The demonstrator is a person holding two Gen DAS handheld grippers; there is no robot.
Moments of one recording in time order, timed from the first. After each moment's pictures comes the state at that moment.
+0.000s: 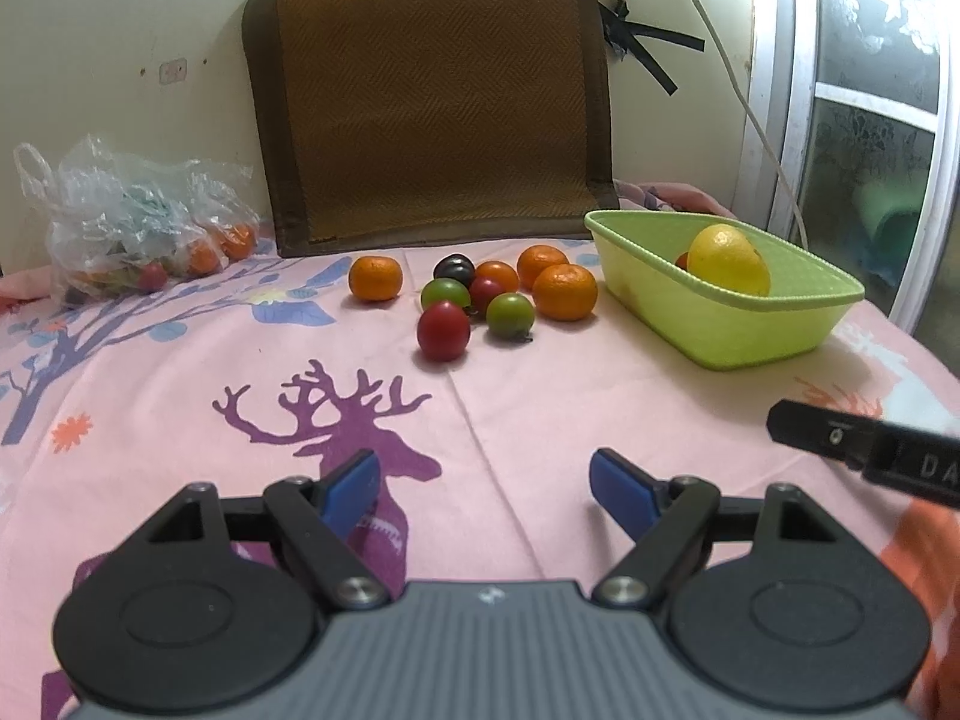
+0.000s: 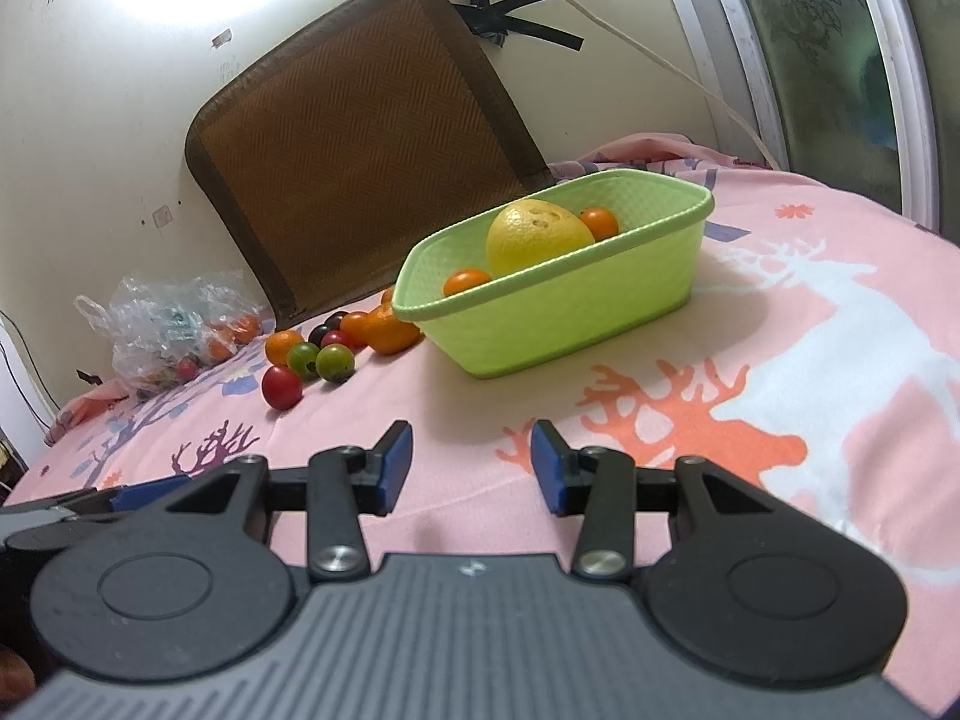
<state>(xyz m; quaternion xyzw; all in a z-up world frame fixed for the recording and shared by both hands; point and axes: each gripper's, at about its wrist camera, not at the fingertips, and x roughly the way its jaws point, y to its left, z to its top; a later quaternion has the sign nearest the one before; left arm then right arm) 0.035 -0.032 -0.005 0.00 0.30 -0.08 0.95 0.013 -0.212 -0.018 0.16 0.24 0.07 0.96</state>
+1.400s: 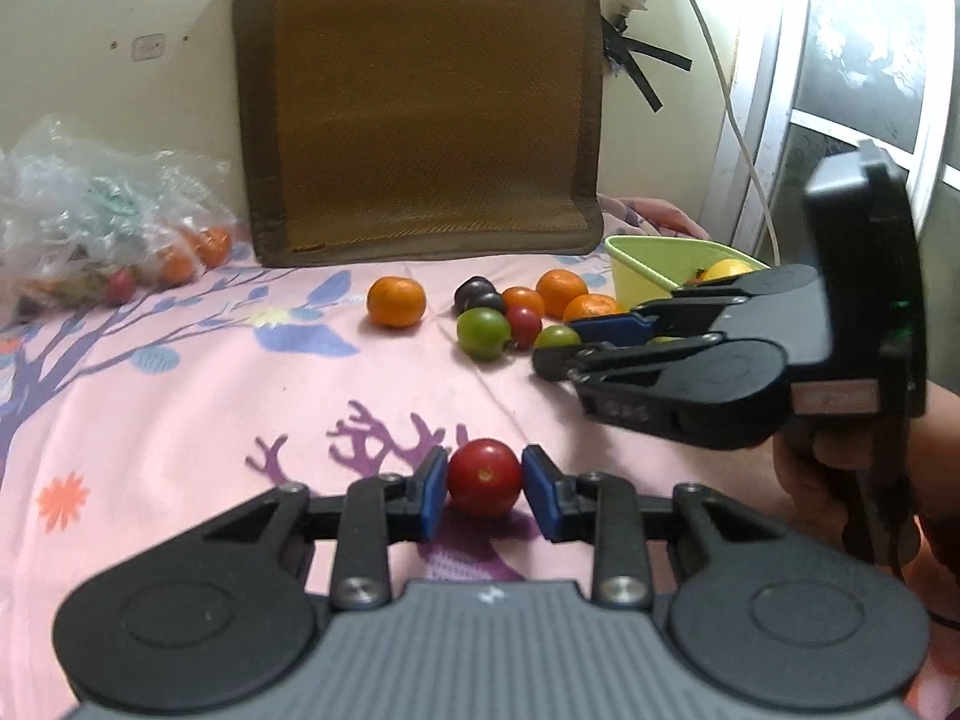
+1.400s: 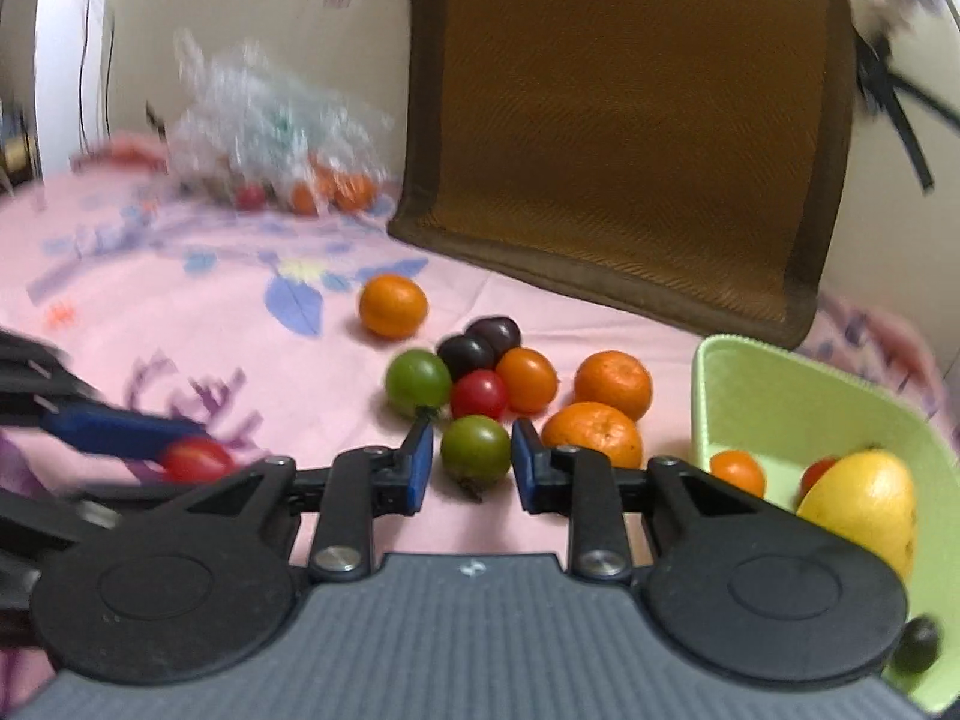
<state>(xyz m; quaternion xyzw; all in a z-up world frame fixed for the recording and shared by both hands) 0.067 0.028 0.005 -0.02 0.31 -0.15 0.94 0.148 -0.091 -0.010 -0.16 0.28 0.21 0.92</state>
